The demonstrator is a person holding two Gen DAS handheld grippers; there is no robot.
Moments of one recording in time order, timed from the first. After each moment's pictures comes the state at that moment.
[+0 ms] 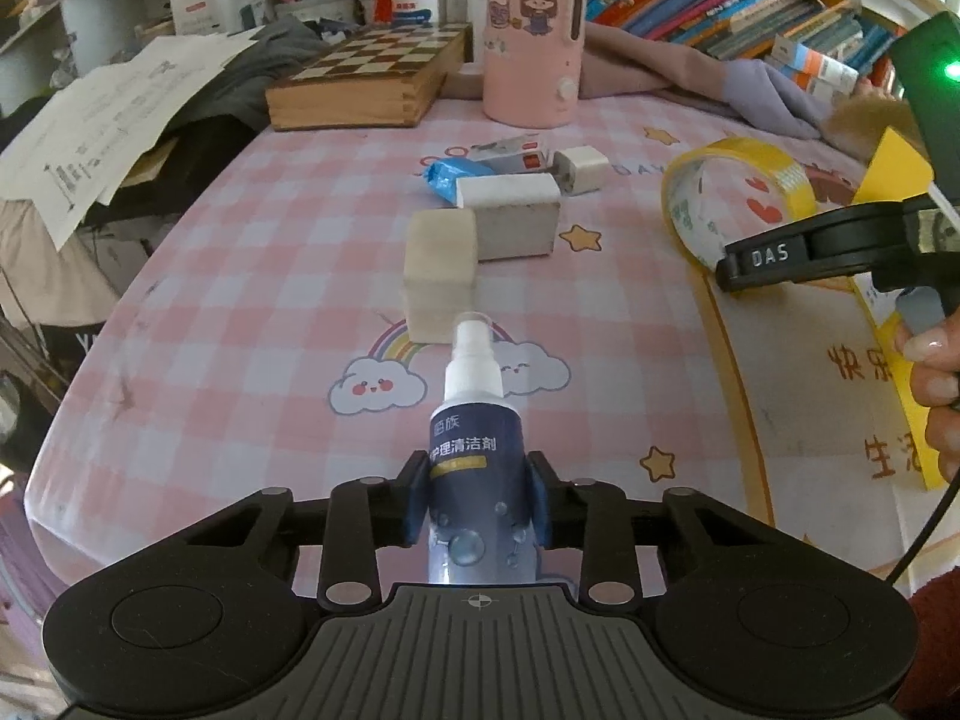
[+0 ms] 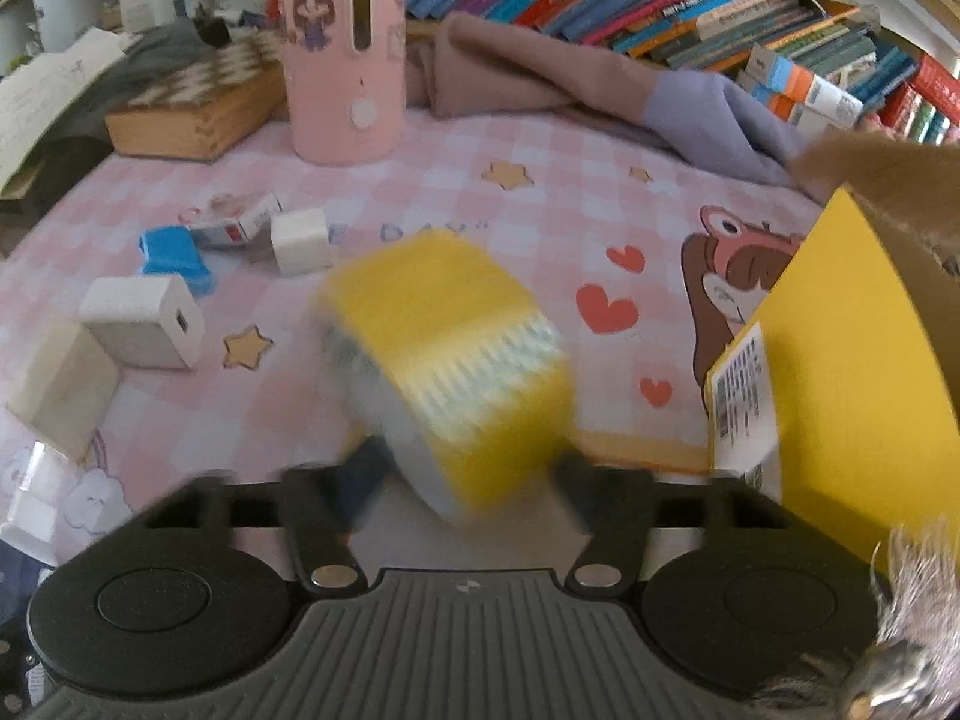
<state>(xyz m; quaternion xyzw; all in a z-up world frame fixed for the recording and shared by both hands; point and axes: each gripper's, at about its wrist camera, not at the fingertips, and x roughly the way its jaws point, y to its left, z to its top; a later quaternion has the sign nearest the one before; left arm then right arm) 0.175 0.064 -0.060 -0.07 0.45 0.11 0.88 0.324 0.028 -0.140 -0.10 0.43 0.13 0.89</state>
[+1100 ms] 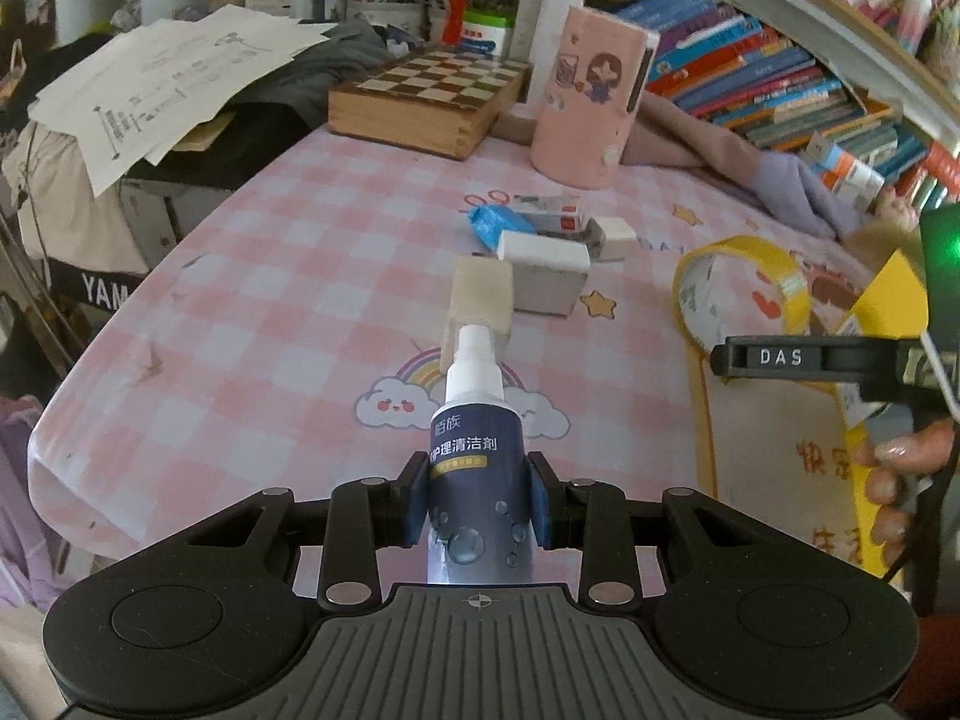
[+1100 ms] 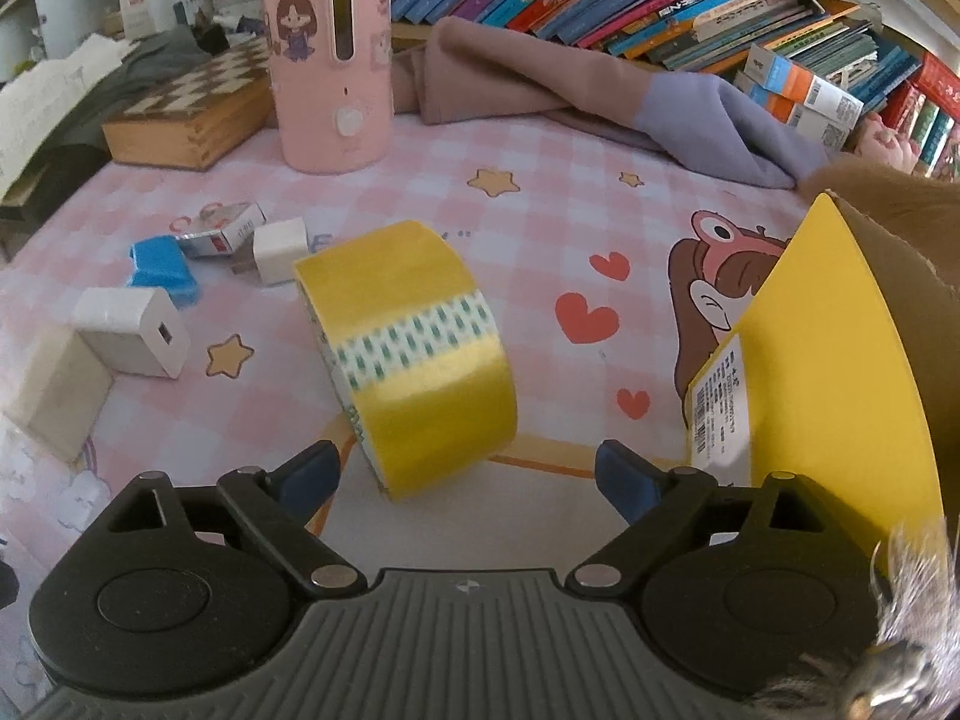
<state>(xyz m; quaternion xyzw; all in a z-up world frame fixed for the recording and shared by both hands) 0.160 0.083 -0.034 -0.16 0.41 0.14 0.88 0.329 0.016 -0.137 -0.08 0.43 0.13 0.89</state>
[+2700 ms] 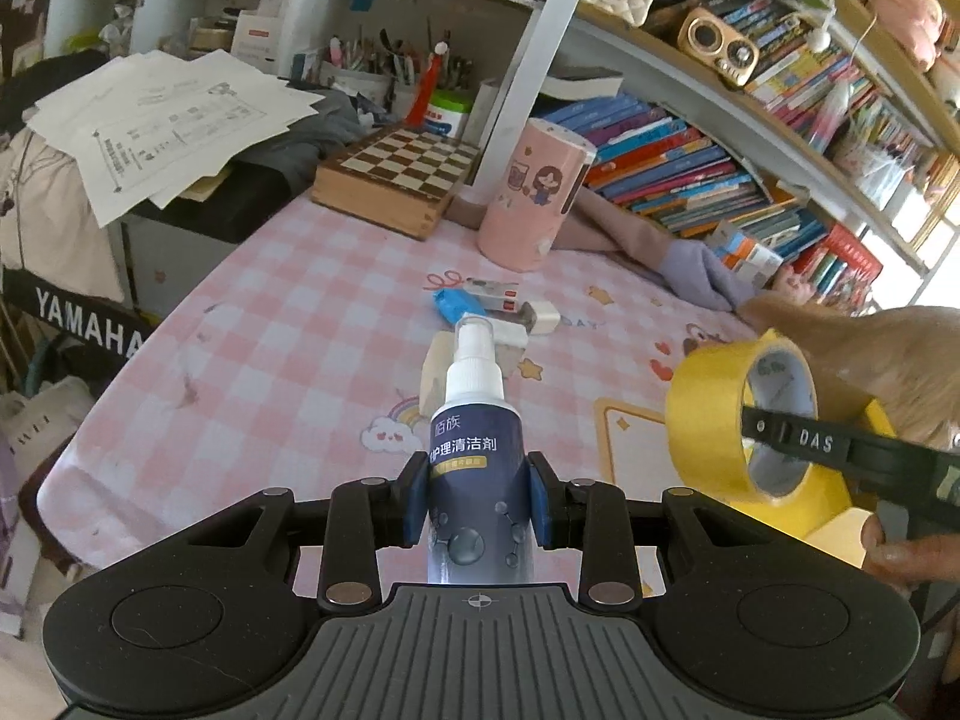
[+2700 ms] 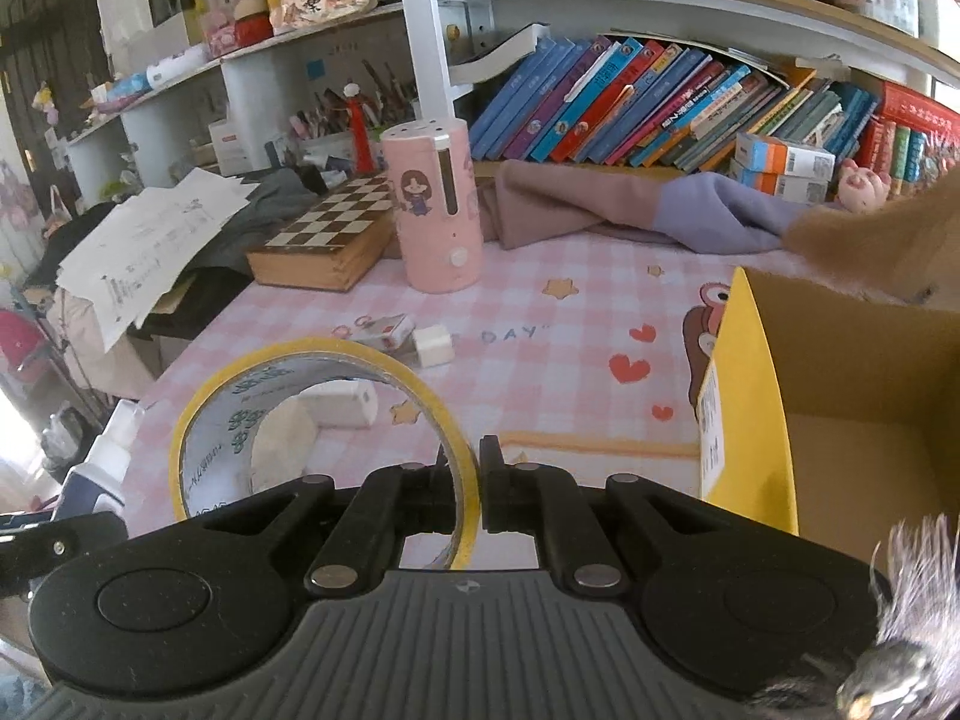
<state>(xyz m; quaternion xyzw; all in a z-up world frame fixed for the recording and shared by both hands) 0.083 0.110 0.021 -0.21 0.34 0.07 0.91 0.205 0.002 -0.050 0.00 0.35 0.19 0.92</state>
